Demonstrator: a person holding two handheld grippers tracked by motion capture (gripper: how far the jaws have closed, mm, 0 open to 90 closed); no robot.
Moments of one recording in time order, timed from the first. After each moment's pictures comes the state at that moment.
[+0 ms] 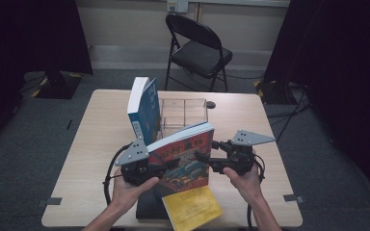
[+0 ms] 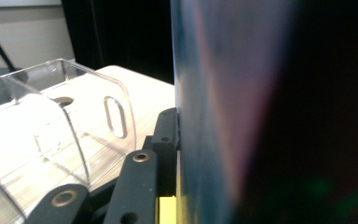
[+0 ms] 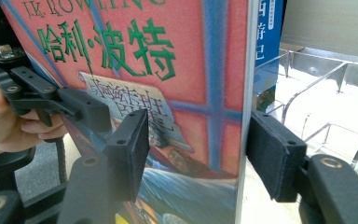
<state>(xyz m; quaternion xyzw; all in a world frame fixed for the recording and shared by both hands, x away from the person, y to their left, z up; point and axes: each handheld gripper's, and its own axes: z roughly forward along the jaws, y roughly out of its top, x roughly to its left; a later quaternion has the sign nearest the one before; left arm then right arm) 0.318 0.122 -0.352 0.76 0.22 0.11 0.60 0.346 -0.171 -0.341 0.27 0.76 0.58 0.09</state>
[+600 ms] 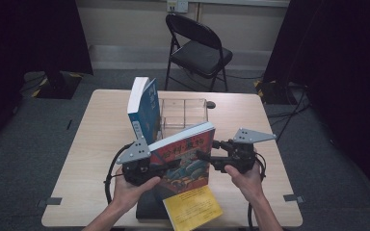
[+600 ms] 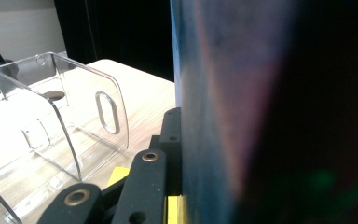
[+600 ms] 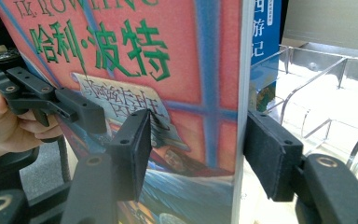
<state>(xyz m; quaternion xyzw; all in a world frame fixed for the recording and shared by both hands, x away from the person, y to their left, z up) 0.316 0.121 -0.349 0.77 0.23 0.10 0.59 0.351 -0.175 -0.340 0.28 0.76 0.58 0.08</state>
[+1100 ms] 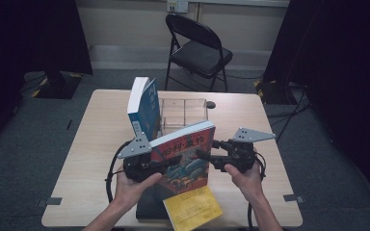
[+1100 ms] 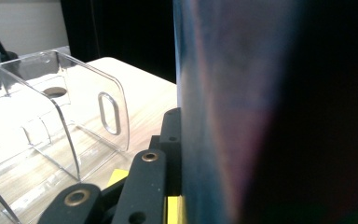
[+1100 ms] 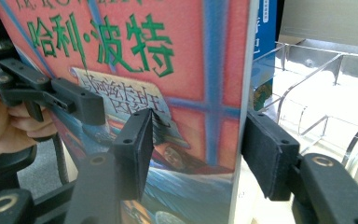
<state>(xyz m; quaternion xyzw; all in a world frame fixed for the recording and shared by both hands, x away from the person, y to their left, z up) 0.321 0.119 -0.341 0.76 0.25 0.09 0.59 0.352 -0.175 -0.341 0.28 0.76 0.58 0.08</state>
